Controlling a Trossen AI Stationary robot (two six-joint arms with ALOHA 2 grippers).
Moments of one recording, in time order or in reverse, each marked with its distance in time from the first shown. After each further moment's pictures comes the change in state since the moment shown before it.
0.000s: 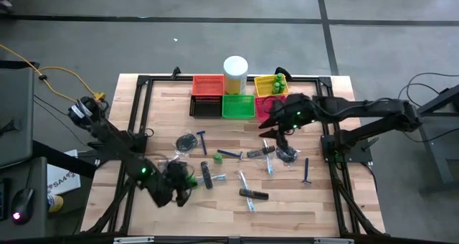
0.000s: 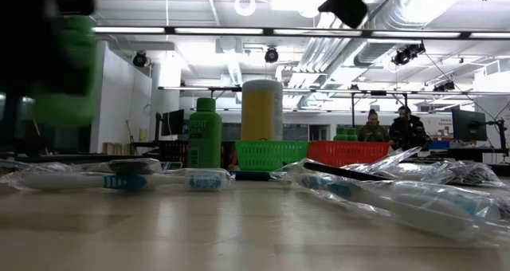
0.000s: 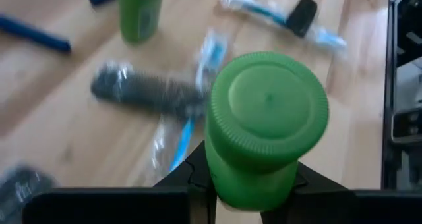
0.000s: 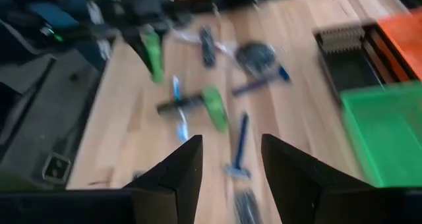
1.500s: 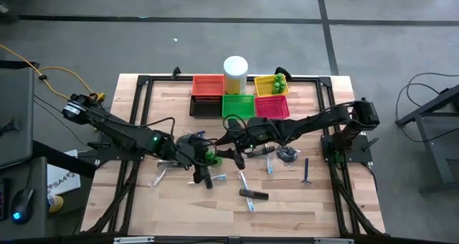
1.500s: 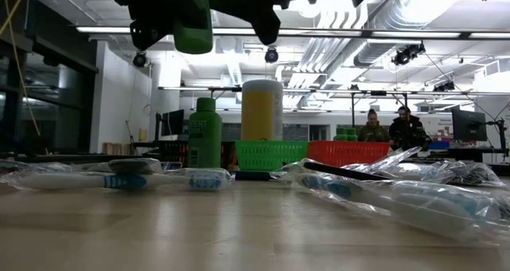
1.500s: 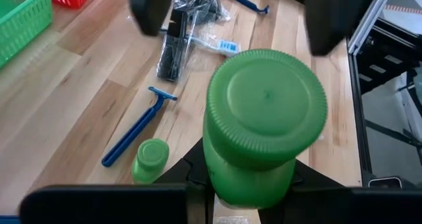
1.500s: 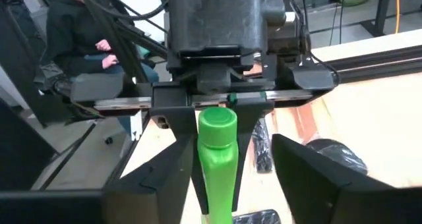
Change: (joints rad) left arm 0.395 -0.083 0.201 -0.030 0.281 0.532; right arm 0.119 0.499 0.064 0.777 0.019 0.077
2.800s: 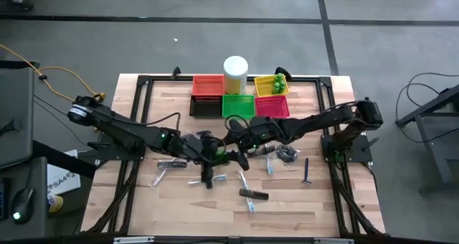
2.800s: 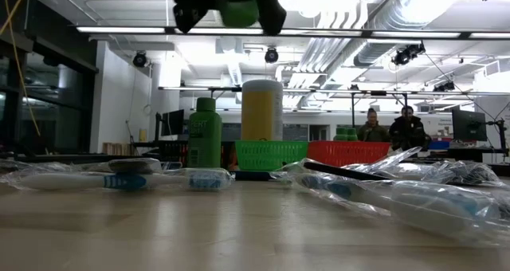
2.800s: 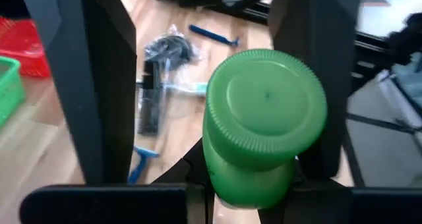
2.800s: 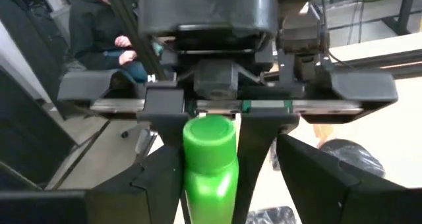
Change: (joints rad) left arm 0.065 0.098 0.138 0.068 0.086 0.211; right arm -0.010 -0.046 0.001 -0.059 -0.056 0.000
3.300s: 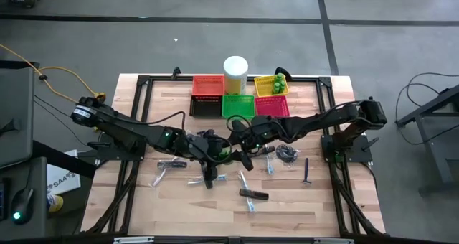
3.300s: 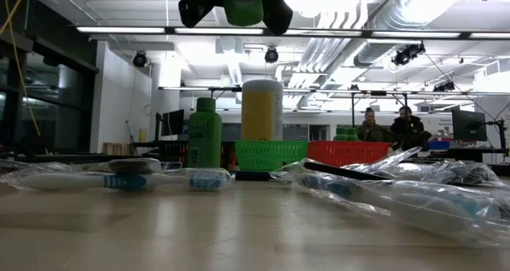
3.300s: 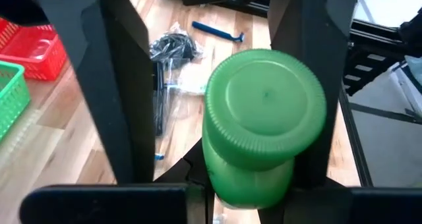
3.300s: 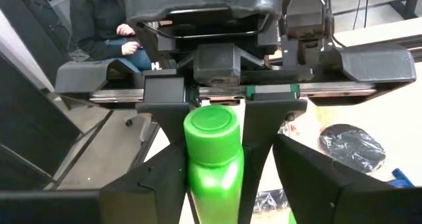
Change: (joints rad) left arm 0.023 0.031 0.072 -0.065 0.001 0.016; right arm 0.020 -0.035 0.001 -0.082 -0.022 0.002
